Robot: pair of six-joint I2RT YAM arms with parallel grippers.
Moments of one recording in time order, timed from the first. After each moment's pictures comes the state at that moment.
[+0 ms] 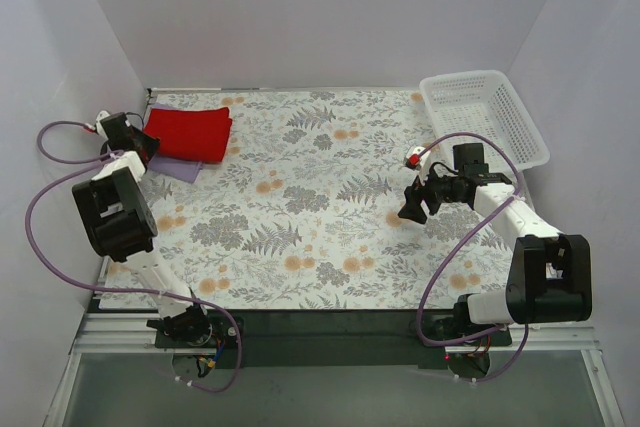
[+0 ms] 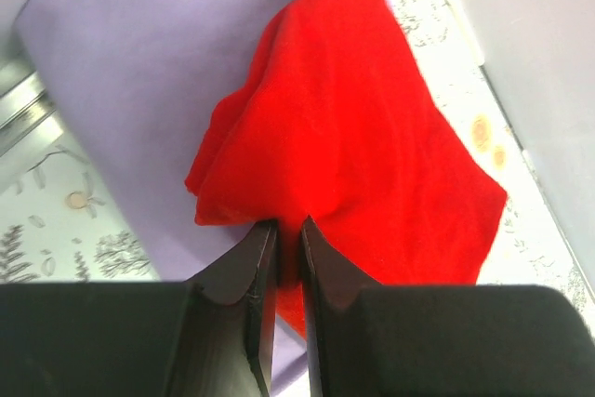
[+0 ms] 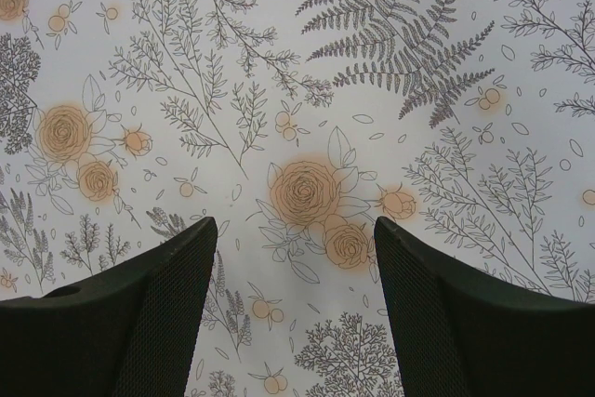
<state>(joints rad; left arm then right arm) 0.40 1.89 1.23 0.09 0.05 -0.65 0.09 1.37 0.82 -0.48 -0.80 -0.71</state>
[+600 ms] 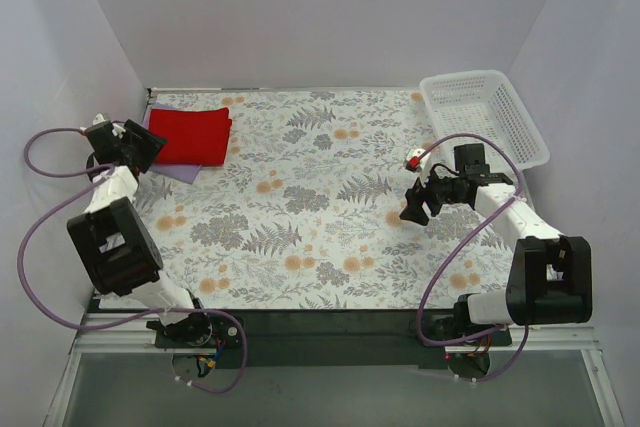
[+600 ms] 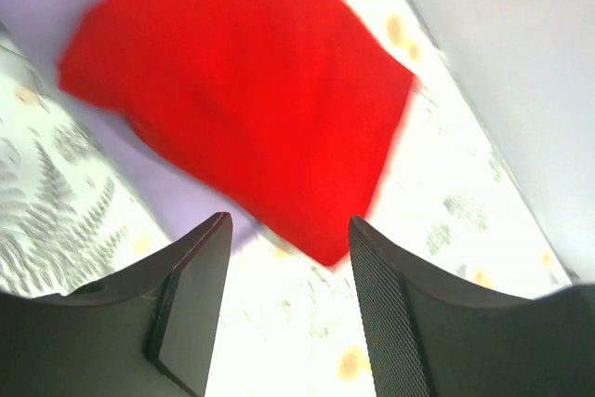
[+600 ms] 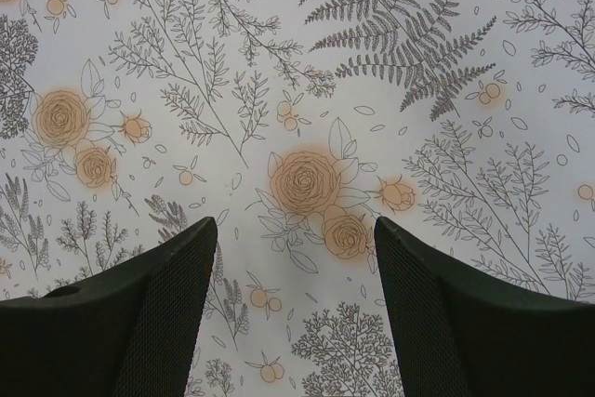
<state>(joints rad) 0.46 1.66 1.10 -0.02 0.32 -0.61 0.08 1.36 0.82 -0.51 -0.79 -0.76</state>
